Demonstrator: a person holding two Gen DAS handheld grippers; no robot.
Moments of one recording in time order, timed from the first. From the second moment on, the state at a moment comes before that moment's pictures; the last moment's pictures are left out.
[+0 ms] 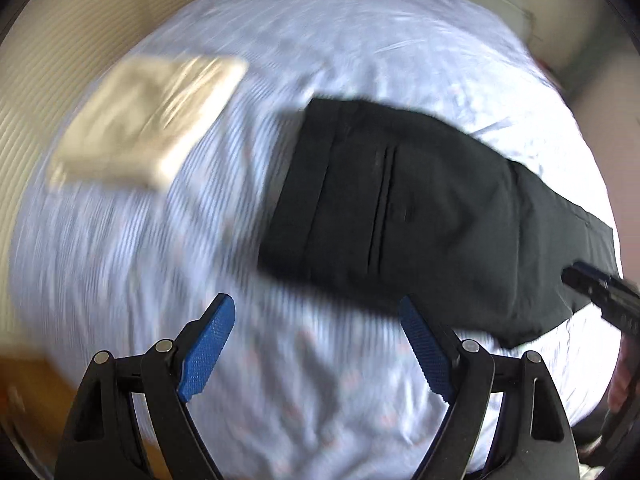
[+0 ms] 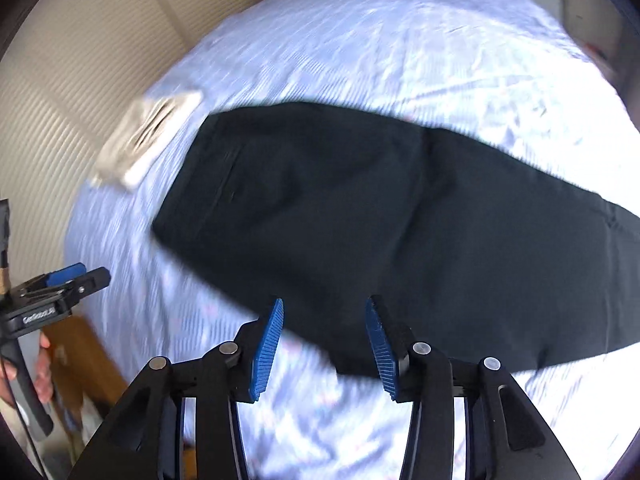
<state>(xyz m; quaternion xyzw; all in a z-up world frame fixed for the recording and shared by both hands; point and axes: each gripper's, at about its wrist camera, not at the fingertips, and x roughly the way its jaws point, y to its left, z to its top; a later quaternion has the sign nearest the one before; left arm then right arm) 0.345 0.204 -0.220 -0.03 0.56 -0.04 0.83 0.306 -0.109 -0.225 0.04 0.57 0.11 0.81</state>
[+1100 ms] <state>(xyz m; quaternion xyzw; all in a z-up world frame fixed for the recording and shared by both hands) 0.597 0.061 -0.297 0.22 0.63 -0.41 0.62 0.418 -0.119 -0.262 0.15 0.60 -0.07 0.78</state>
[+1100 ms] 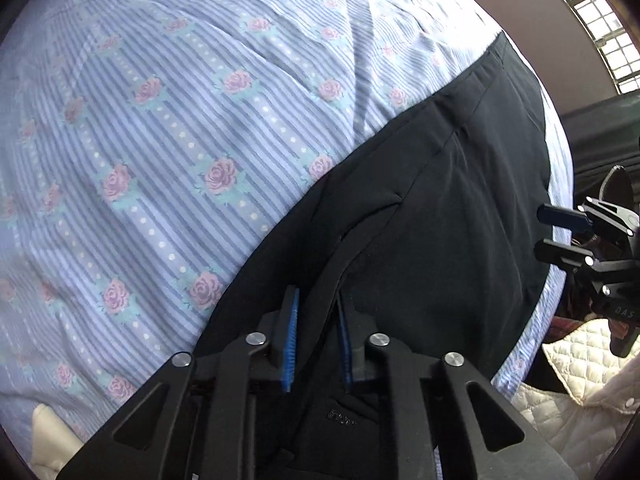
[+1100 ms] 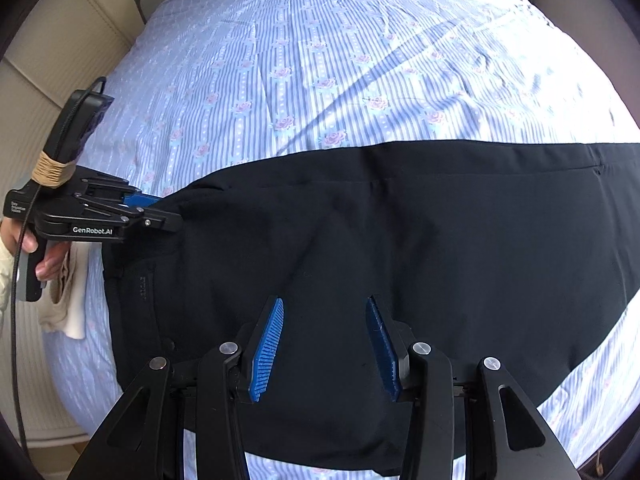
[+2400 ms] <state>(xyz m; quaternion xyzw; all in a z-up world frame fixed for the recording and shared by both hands) 0.382 0.038 -0.172 0.18 0.51 -0.28 0.79 0.282 -0.225 -0.177 0.13 0.56 -0.15 0.81</state>
